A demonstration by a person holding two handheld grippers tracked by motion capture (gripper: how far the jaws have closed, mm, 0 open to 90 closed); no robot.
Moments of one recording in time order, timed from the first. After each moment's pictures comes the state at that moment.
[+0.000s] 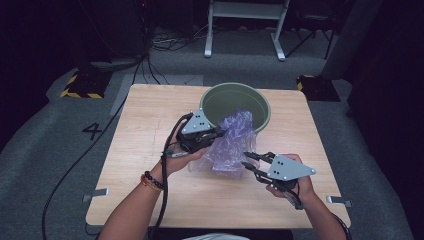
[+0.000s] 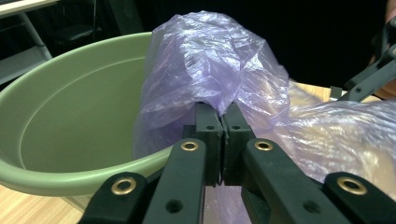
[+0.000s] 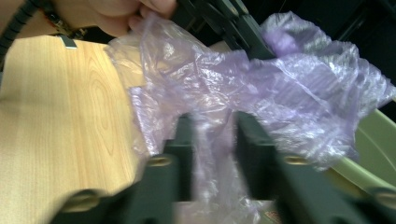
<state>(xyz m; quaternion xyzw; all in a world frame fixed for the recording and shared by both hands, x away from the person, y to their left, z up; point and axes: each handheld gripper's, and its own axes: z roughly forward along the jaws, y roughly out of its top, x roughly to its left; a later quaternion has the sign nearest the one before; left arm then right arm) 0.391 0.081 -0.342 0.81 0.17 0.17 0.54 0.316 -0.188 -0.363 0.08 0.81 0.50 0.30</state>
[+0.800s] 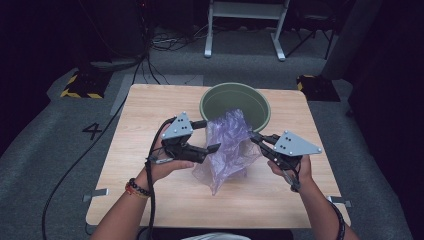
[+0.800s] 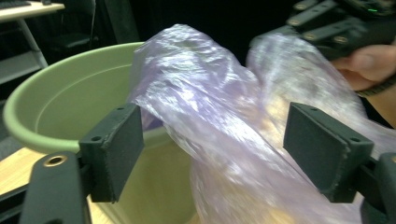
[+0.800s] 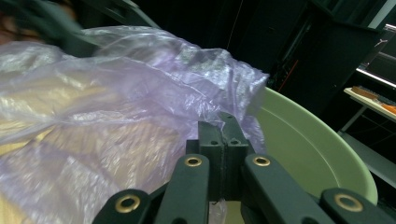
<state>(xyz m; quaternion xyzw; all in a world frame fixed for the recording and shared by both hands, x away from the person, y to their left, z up) 0.362 0.118 -0.336 0.79 0.18 0.15 0.57 0.353 -0.192 -0.342 0.15 0.77 0.53 0.33</state>
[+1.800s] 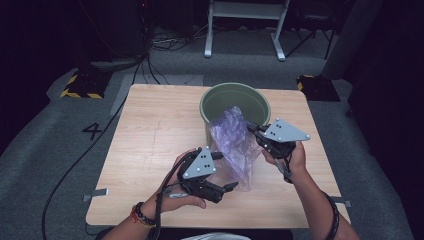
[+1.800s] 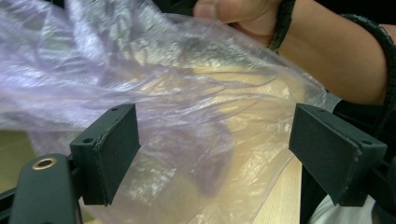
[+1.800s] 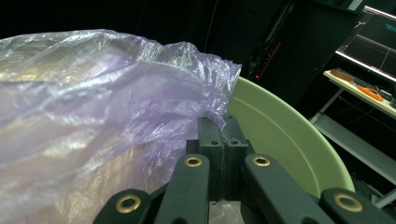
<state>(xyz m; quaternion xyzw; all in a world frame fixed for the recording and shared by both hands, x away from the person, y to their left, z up) 0.295 0.066 -0.349 0.82 0.14 0.13 0.54 0.373 -0.177 -0.332 0.18 0.78 0.49 0.35</state>
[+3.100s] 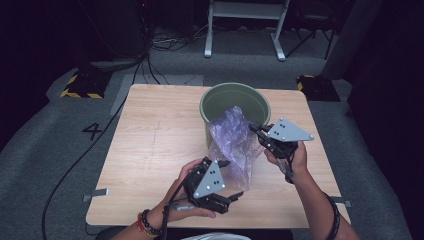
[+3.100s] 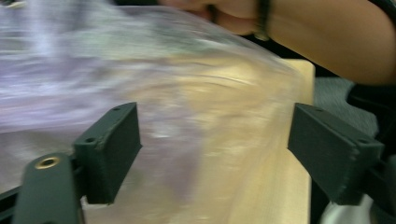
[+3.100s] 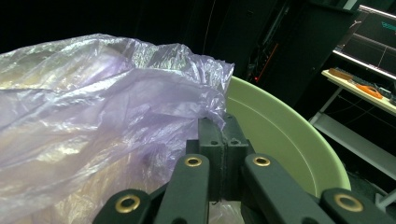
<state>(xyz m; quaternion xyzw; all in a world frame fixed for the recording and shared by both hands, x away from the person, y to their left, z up) 0.269 0.045 -0.366 0.83 0.11 0.19 0.51 0.375 -0.183 -0.334 0.19 0.77 0.50 0.35</state>
